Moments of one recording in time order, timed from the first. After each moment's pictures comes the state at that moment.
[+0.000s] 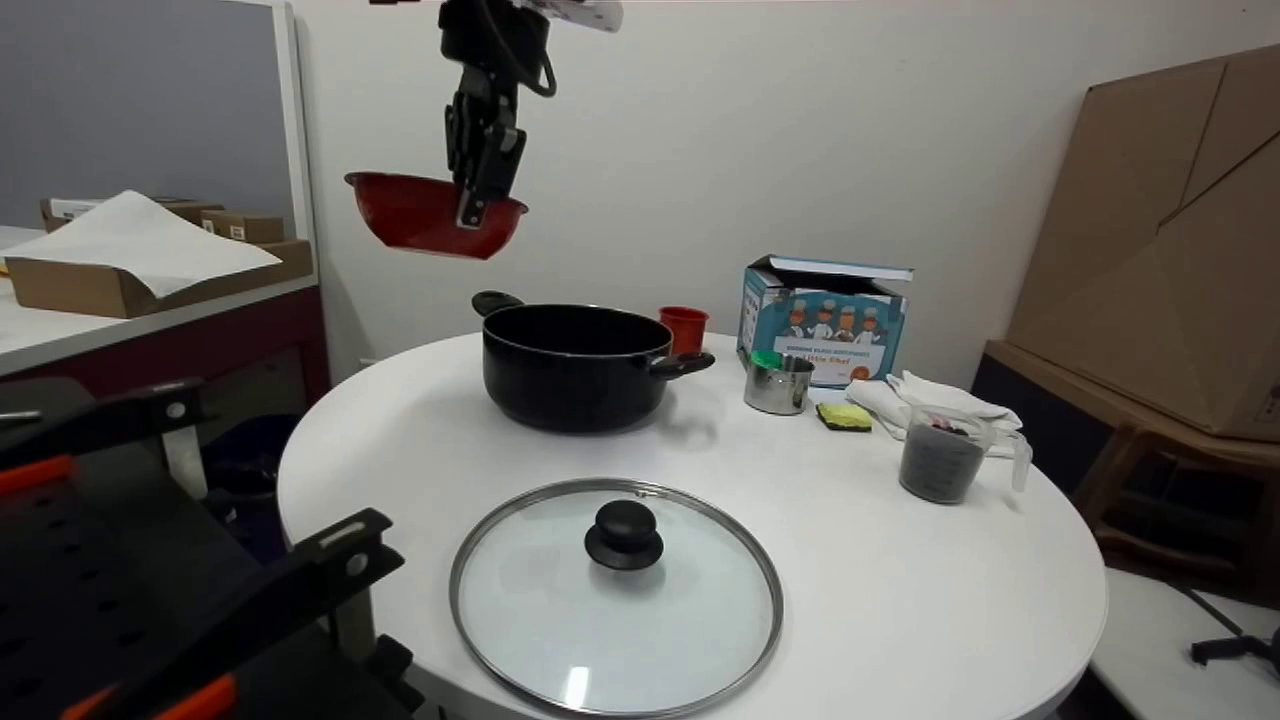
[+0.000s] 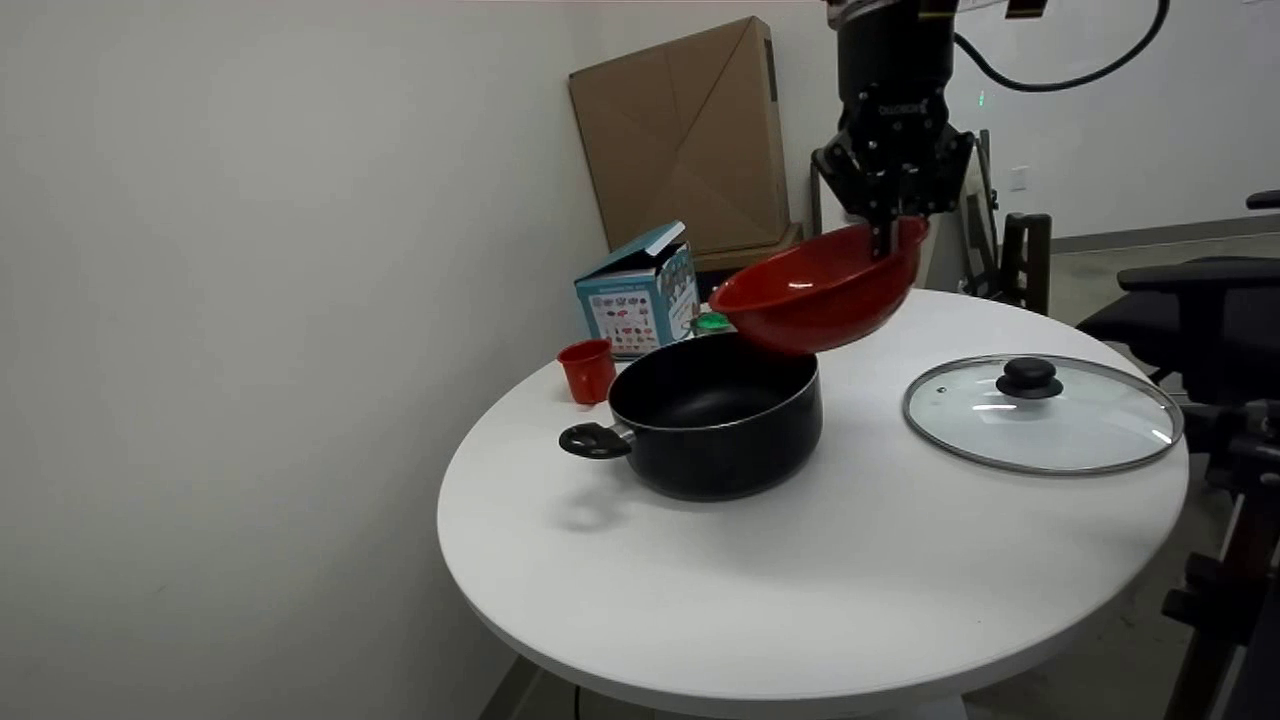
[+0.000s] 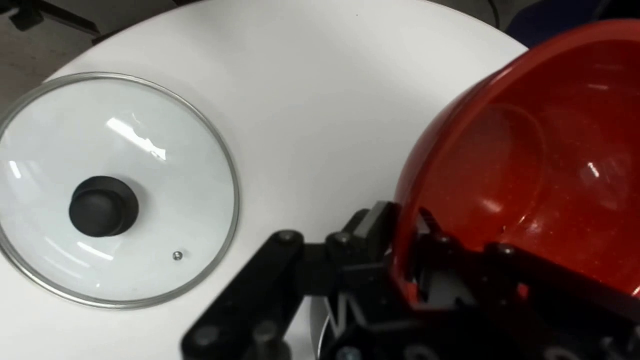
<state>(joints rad) 0.06 -0.04 0.07 -2.59 0.26 2.51 0.26</state>
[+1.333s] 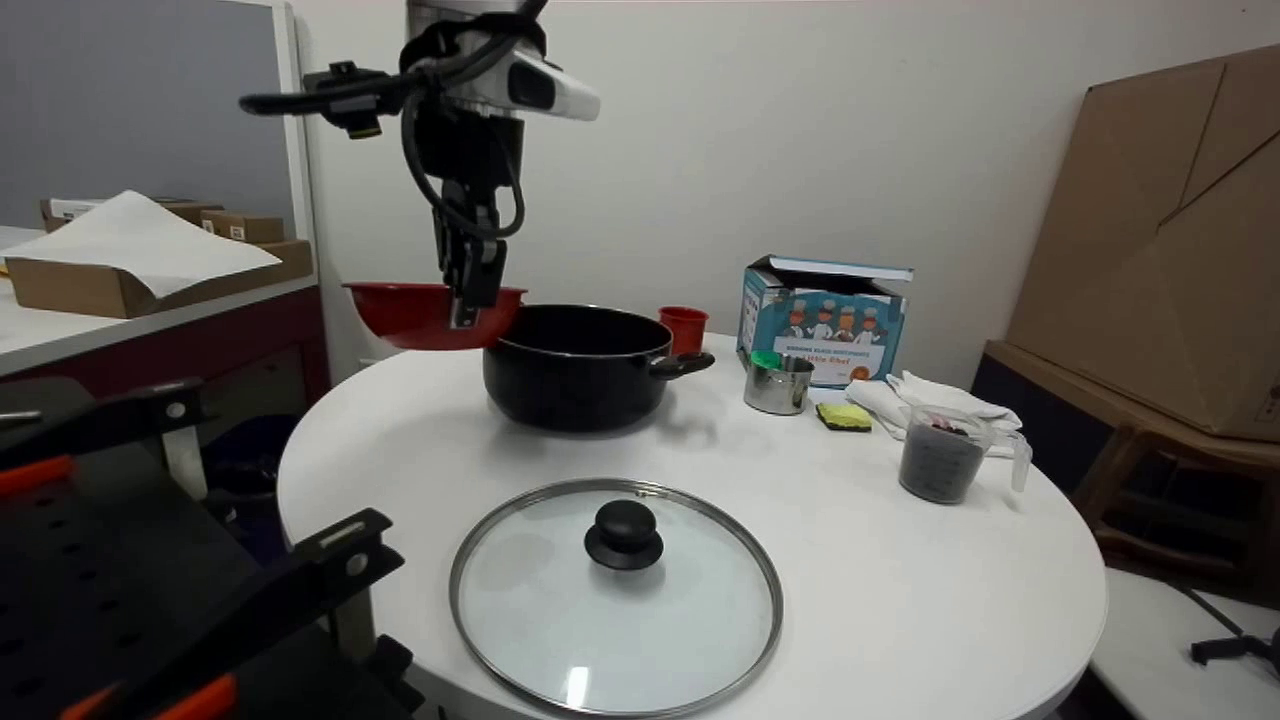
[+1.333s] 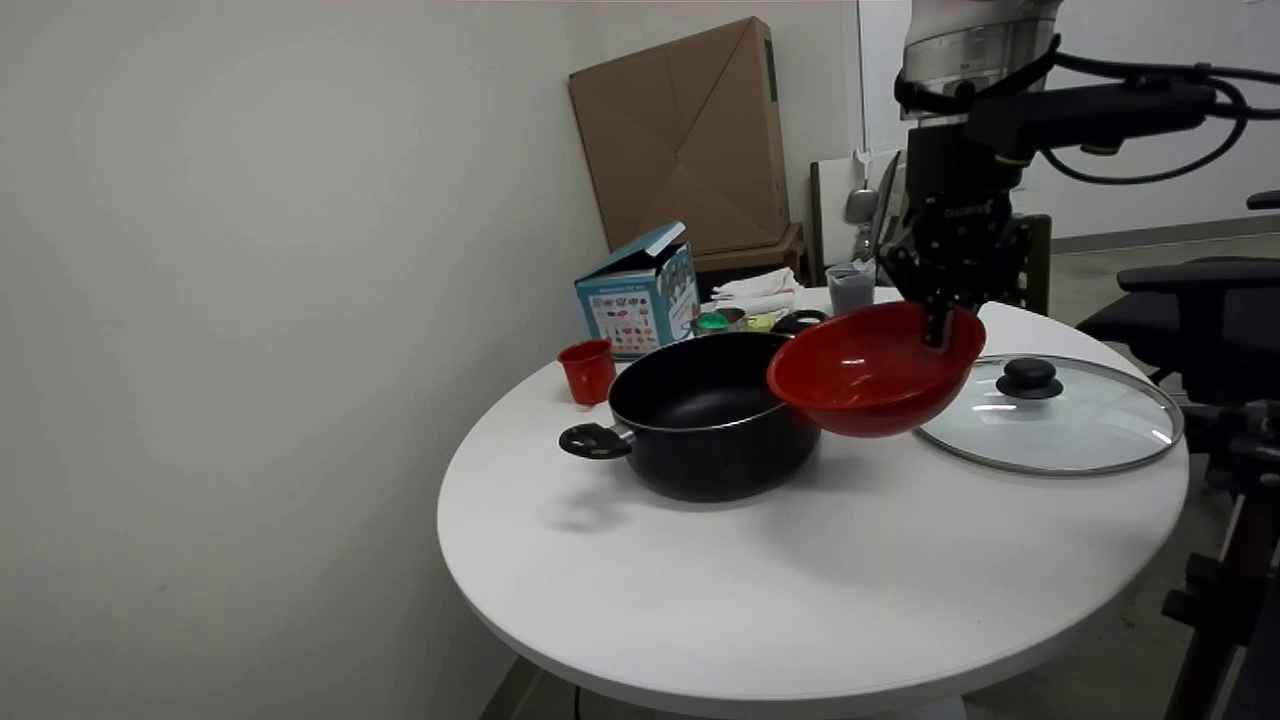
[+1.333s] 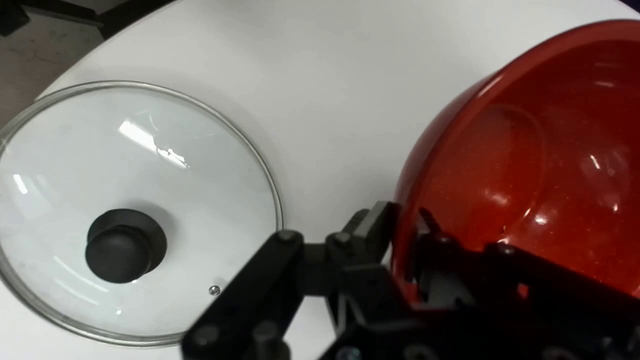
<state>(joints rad) 0.05 0.10 0.10 -2.75 0.35 2.89 0.20</state>
